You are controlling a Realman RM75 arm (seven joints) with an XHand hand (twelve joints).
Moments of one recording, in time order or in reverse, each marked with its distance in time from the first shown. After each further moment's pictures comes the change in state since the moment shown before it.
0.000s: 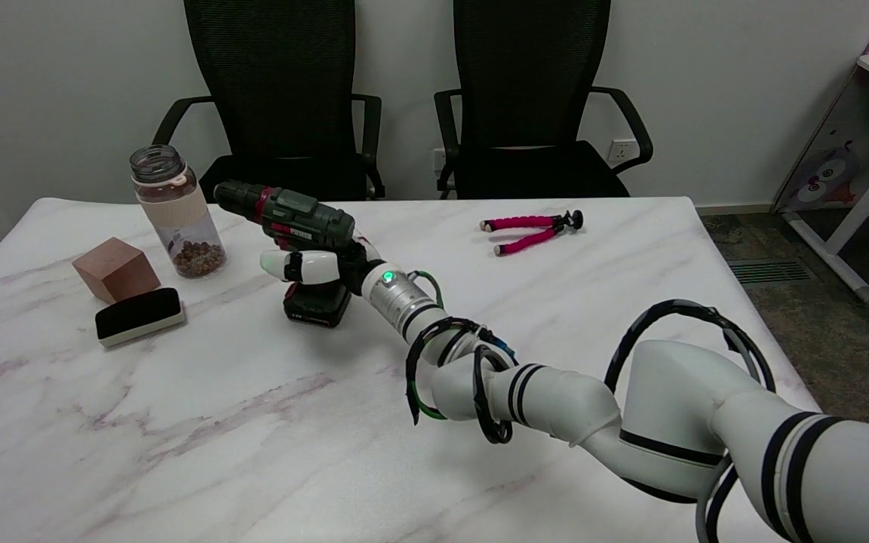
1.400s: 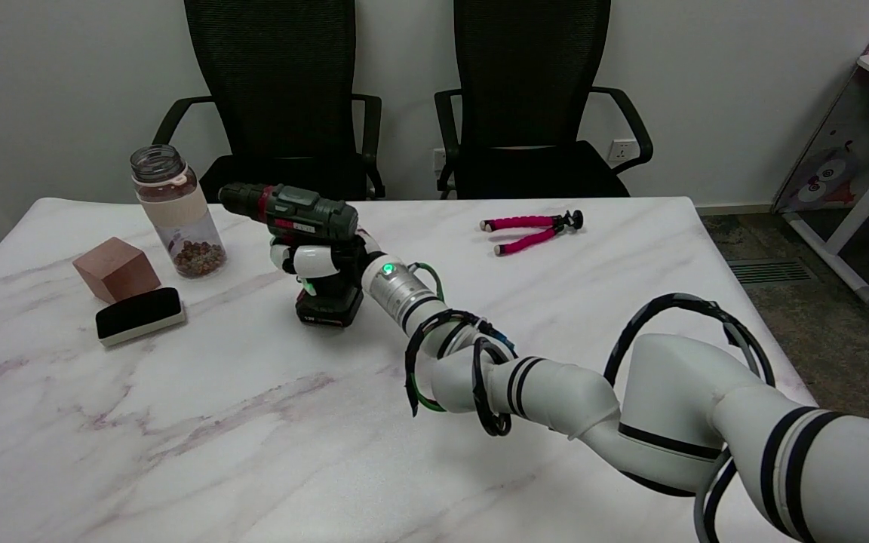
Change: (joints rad) arm 0.019 0.001 0.003 0.006 0.003 0.000 -0.013
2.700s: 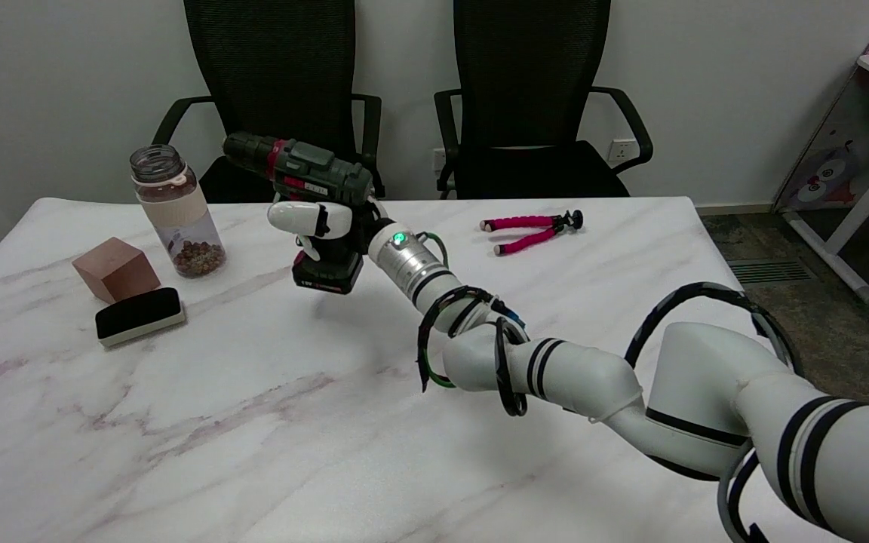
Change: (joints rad) arm 0.005 0.101 0.013 -0.175 0.004 0.034 -0.003
